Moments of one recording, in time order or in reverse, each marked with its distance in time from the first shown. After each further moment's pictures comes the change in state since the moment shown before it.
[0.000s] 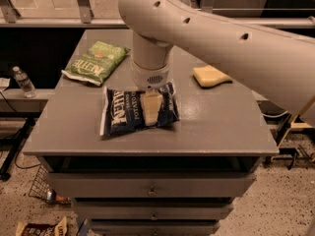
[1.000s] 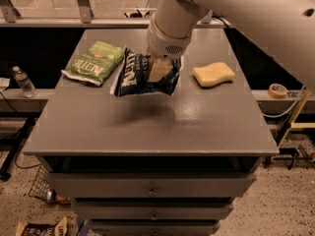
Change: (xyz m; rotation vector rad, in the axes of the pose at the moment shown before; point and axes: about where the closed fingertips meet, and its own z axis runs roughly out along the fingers) arm 0.019 -0.036 -0.079 0.224 -0.134 0.068
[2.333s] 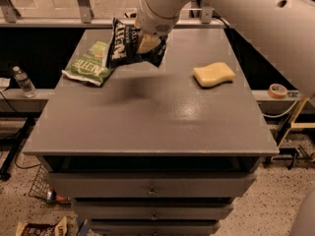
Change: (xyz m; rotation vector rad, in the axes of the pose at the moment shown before) arm -0.015 -0.088 -0.006 0.212 -0.036 -0.111
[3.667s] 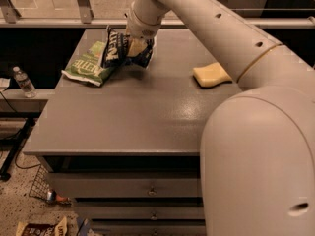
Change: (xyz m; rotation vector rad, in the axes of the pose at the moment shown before) arm 0.006 -0.046 0.097 -0.073 -0.056 0.021
